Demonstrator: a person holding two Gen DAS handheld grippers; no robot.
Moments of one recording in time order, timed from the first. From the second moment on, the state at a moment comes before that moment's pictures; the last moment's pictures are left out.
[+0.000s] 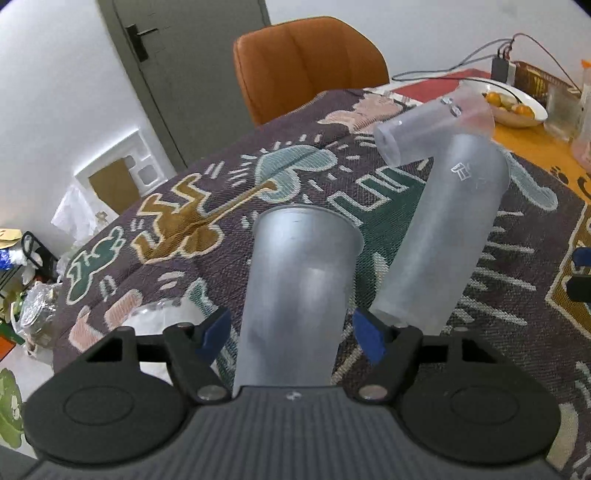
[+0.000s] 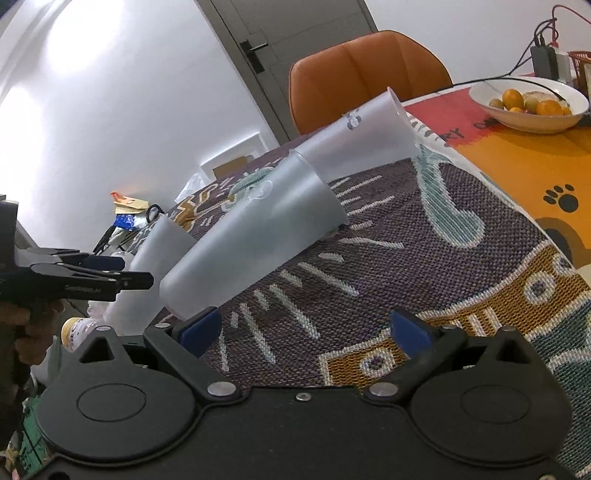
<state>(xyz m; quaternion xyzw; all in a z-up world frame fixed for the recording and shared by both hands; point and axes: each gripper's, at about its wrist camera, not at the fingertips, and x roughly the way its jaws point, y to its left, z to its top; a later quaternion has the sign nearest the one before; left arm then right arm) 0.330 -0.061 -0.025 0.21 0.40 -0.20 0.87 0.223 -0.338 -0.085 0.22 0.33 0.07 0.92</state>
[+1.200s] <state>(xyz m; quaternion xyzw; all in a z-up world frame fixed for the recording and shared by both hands) 0.247 -0.082 0.041 0.24 0.32 -0.21 0.89 0.198 -0.343 -0.066 0.25 0.30 0.07 0.92</state>
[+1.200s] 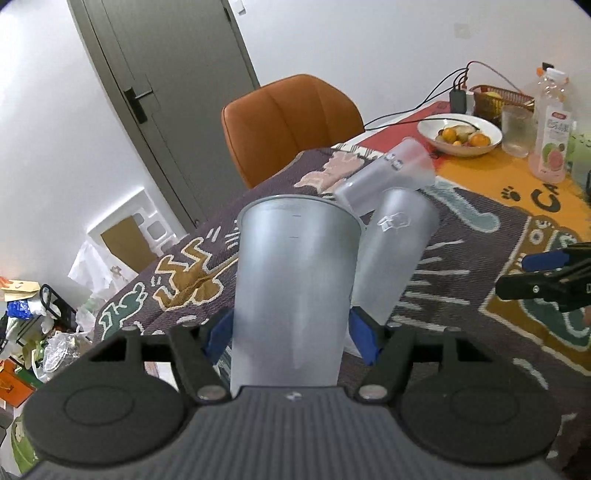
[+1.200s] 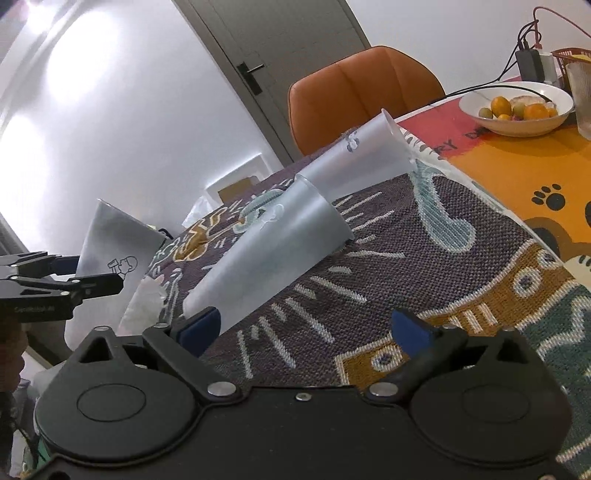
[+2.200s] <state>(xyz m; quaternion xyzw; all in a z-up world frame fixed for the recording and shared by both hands) 0.172 -0.099 -0.007 0.20 0.35 -0.25 0.88 0.145 -0.341 -0.081 0.24 0.35 0.11 0.90</state>
